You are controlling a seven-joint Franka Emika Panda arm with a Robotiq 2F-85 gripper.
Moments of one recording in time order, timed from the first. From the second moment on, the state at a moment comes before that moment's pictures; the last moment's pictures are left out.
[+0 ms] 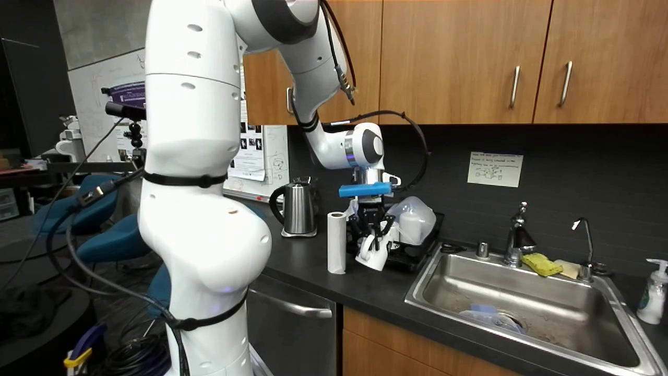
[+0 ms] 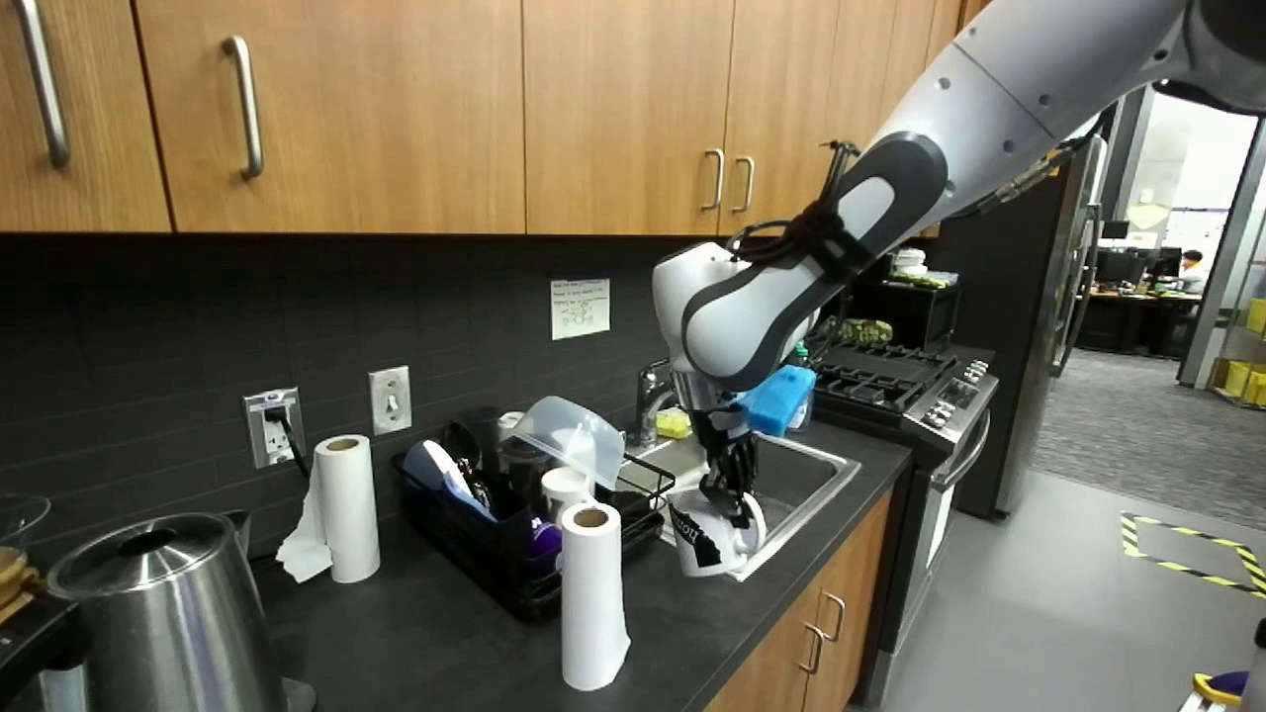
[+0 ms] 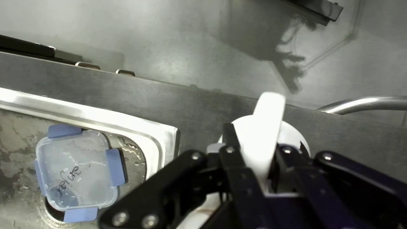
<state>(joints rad) 0.11 0.10 0.10 -2.27 -0.27 2.16 -0.04</state>
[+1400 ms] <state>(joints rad) 0.09 0.26 0.03 -2.23 -0.29 2.33 -0.01</state>
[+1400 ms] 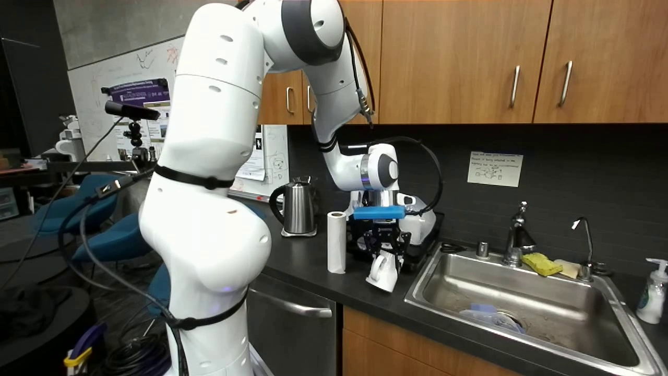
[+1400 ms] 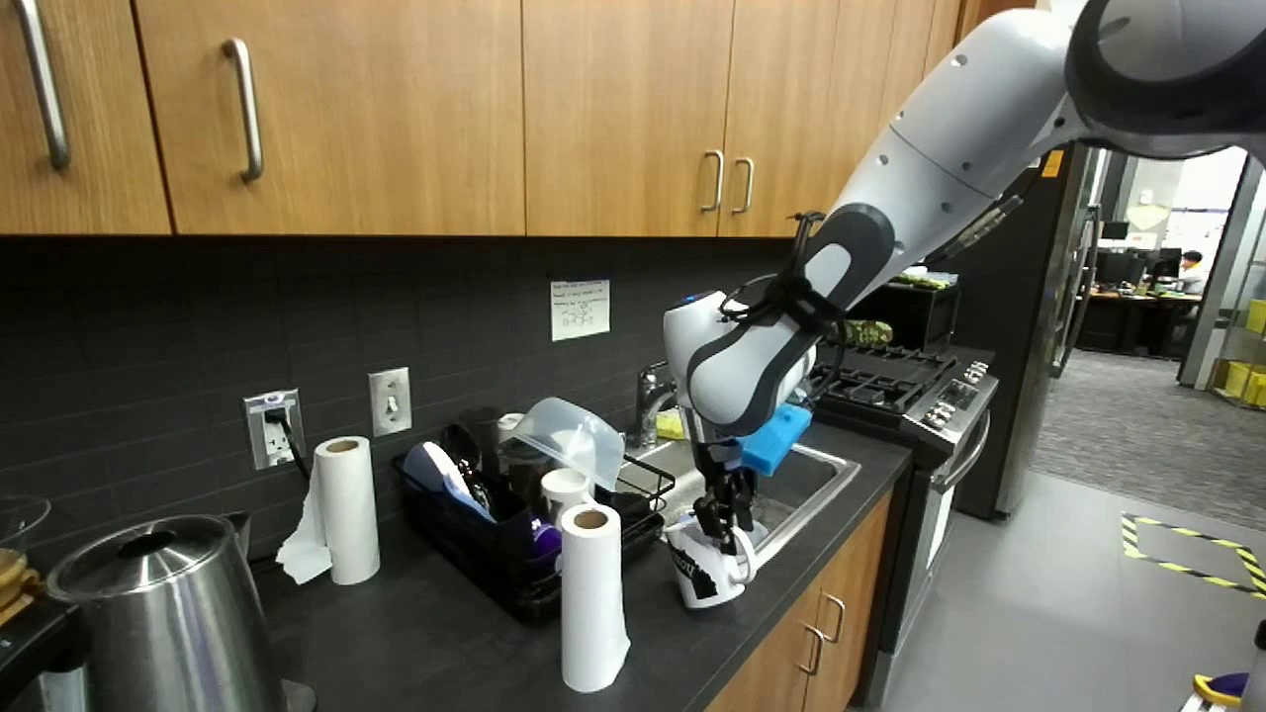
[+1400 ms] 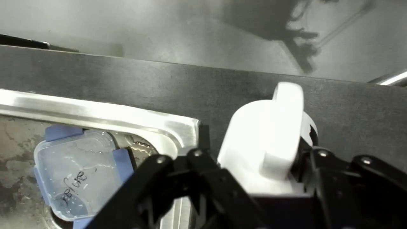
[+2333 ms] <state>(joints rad) 0.09 0.23 0.02 -2.21 -0.35 2.33 0.05</state>
